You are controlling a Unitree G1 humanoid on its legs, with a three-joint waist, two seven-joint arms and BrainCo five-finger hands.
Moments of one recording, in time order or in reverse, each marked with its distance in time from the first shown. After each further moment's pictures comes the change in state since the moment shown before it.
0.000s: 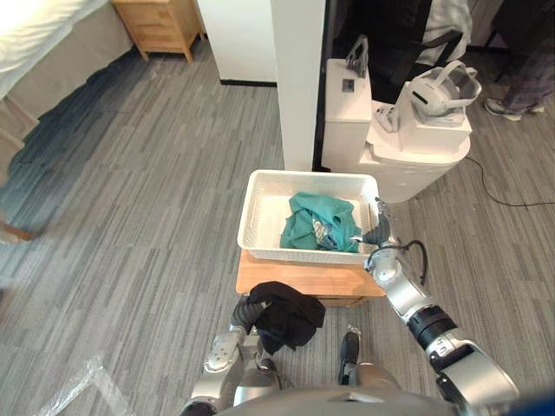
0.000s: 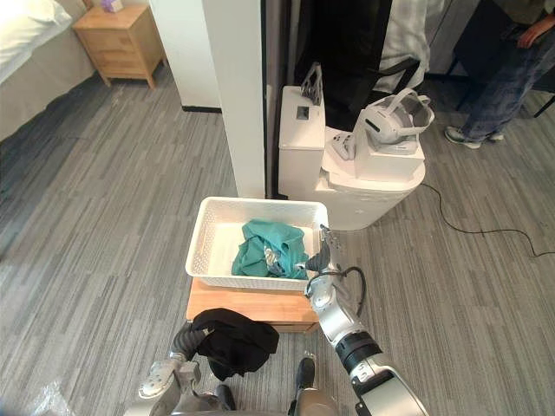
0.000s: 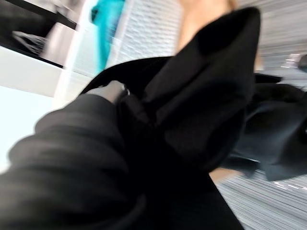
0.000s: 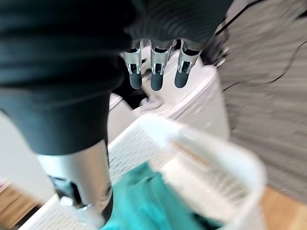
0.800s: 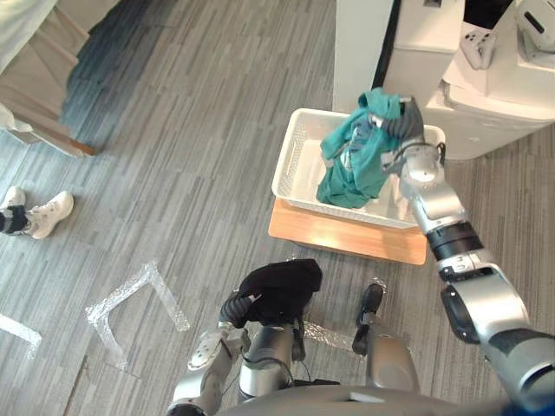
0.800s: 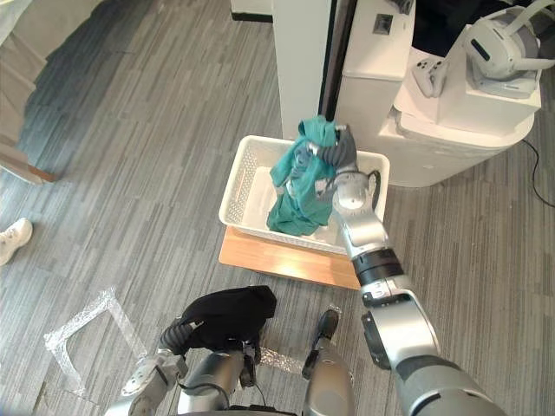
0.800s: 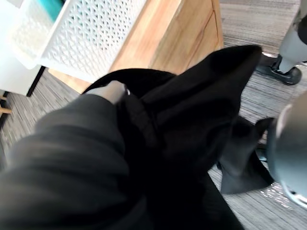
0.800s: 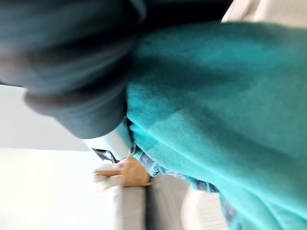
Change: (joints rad) left arm 0.041 0.034 0.114 -0.104 -0.156 0.188 -0.129; right arm -0.349 -0.075 -0.157 -0.013 0.346 -0.268 0.297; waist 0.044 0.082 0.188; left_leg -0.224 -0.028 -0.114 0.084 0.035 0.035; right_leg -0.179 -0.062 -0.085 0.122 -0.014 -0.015
